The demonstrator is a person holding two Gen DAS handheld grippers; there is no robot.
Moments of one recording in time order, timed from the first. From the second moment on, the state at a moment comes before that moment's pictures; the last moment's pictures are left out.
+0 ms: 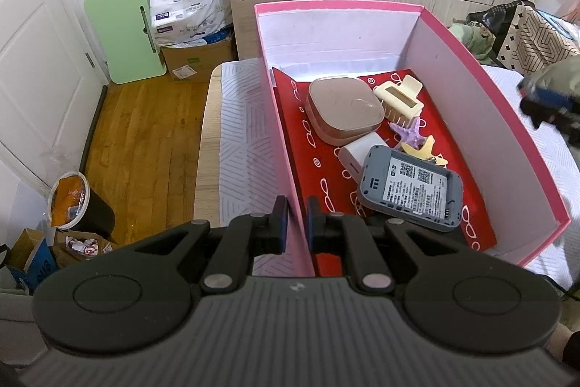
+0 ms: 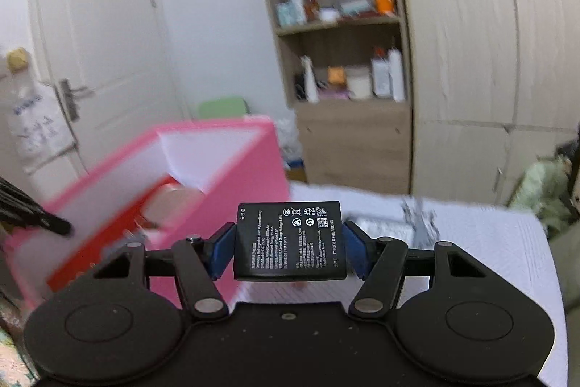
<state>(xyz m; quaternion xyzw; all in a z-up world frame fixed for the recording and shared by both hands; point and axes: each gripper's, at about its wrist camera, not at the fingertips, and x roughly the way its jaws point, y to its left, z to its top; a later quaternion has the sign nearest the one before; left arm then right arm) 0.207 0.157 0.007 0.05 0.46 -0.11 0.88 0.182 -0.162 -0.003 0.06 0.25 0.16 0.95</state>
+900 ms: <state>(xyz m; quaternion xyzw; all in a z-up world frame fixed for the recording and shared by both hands) 0.209 0.163 0.006 0.02 0.46 -0.12 0.88 0.342 0.008 0.002 0.03 0.49 0.24 0.84</state>
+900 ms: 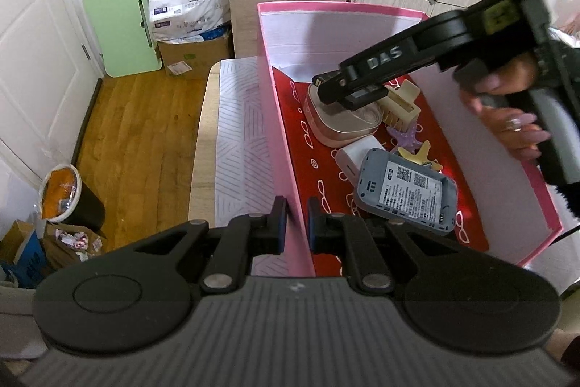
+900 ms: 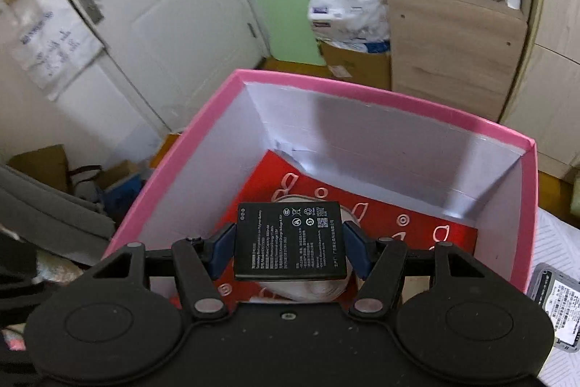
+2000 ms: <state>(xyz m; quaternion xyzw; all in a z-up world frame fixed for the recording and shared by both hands) 0.206 0.159 0.006 0.02 0.46 -0.11 0.88 0.217 -0.172 0.067 0.03 0.32 0.25 0.92</state>
